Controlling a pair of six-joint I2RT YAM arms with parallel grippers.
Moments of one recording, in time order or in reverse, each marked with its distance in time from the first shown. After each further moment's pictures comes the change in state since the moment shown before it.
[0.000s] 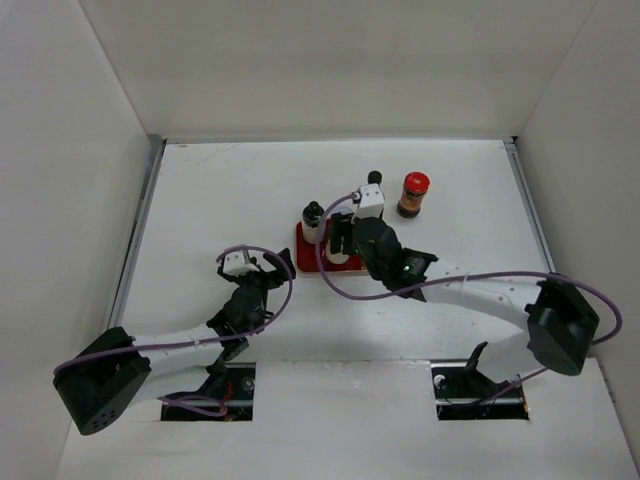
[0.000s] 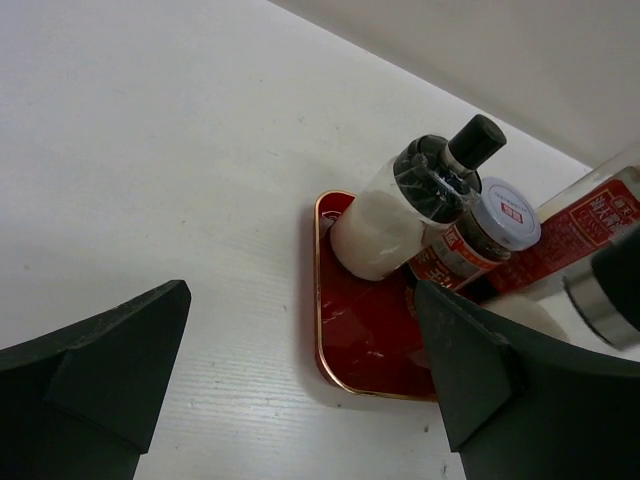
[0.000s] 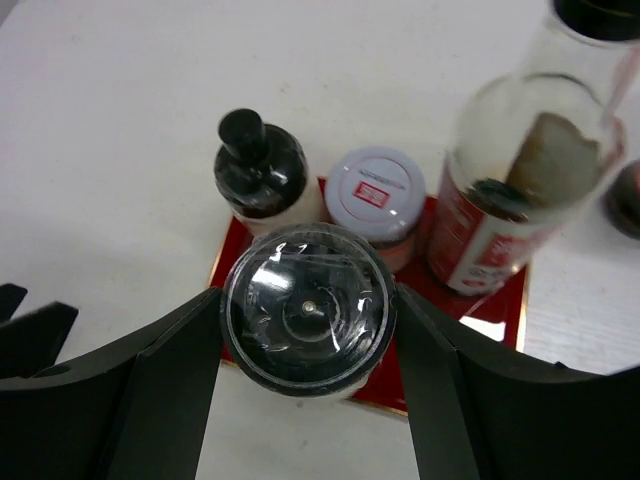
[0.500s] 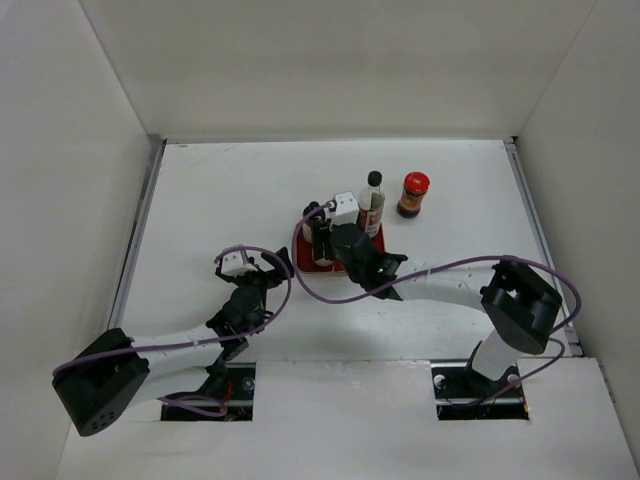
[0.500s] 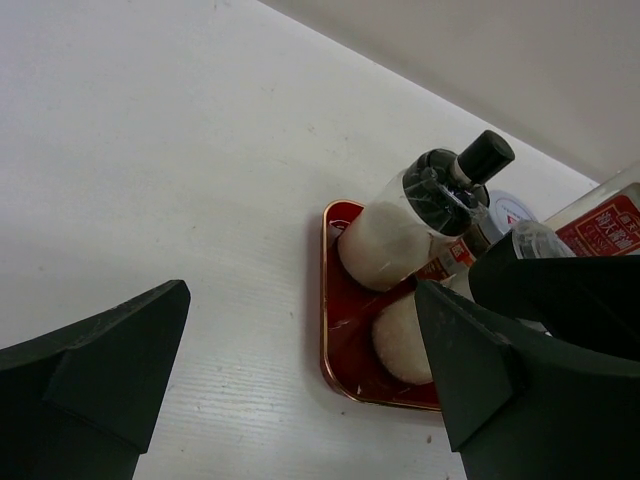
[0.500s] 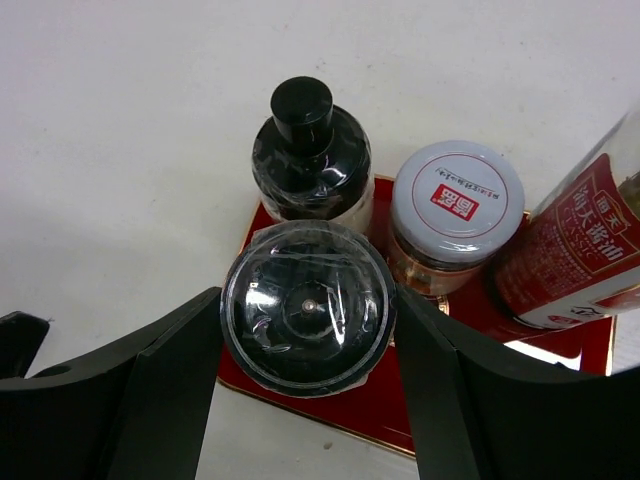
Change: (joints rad) left arm -0.001 -0.013 0.000 0.000 -0.034 -0.002; right arm 0.033 0.257 0.067 0.178 -0.010 -0.053
